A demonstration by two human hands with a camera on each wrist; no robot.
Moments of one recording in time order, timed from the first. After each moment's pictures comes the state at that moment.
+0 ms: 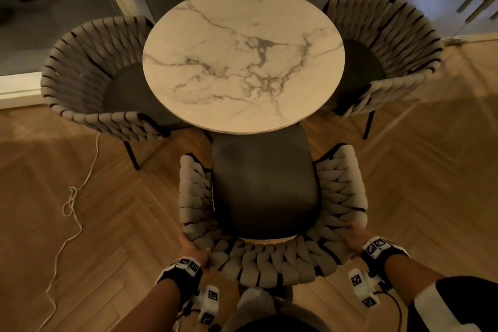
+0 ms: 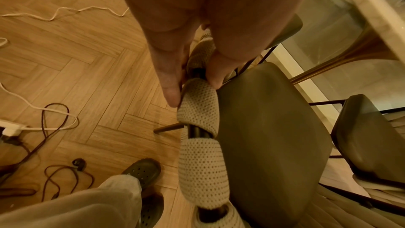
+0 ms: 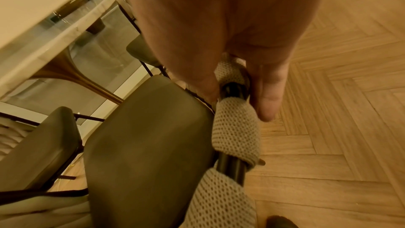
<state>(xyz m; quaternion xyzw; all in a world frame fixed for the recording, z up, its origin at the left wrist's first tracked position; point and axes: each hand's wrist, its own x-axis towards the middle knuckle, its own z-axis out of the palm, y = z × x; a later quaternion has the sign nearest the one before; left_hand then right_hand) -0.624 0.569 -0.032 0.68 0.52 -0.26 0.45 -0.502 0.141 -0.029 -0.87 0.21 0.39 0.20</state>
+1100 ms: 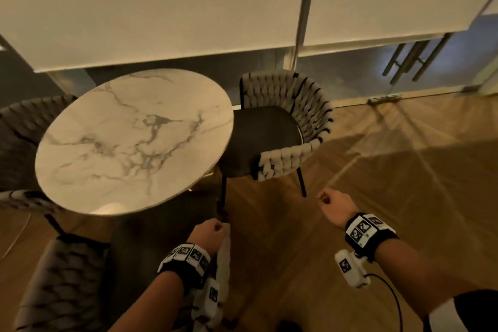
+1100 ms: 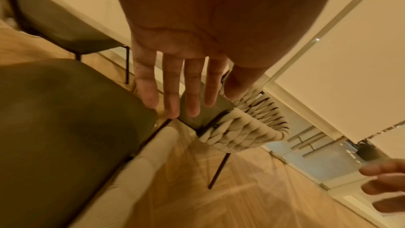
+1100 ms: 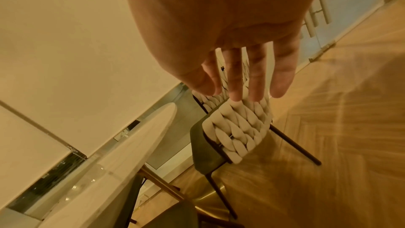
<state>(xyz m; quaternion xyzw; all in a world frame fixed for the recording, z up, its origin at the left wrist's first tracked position) -0.300 0.141 0.107 0.88 0.22 -0.27 0.32 -0.193 -0.195 0.130 -0.93 0.04 0.24 0.27</state>
